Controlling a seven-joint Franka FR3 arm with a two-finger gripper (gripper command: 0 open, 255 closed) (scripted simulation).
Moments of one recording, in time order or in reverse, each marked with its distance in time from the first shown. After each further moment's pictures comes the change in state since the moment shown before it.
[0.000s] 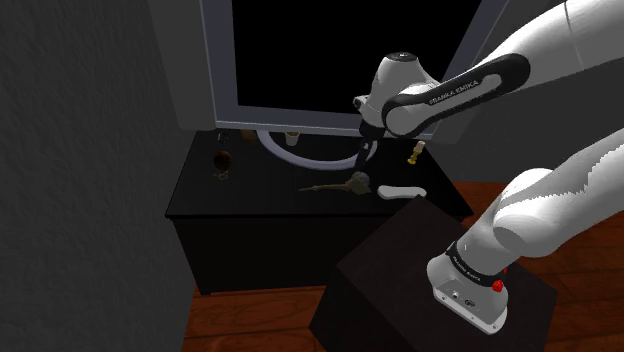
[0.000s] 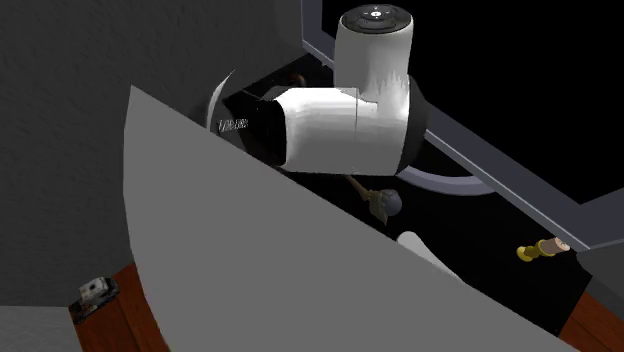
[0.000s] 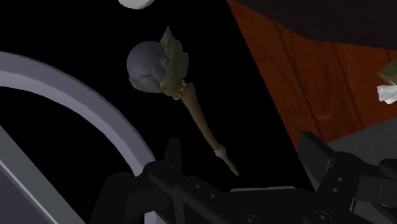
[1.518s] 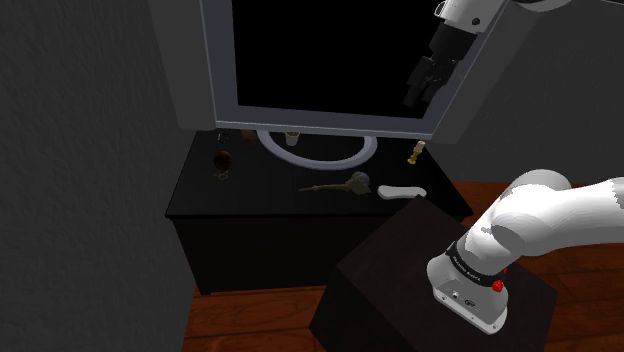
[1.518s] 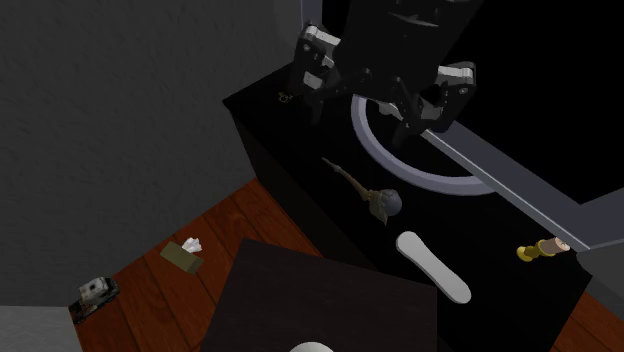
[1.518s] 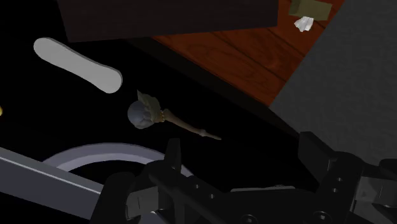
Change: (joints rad) arm -0.049 -0.523 0.006 0.293 0.246 -0.834 0.374
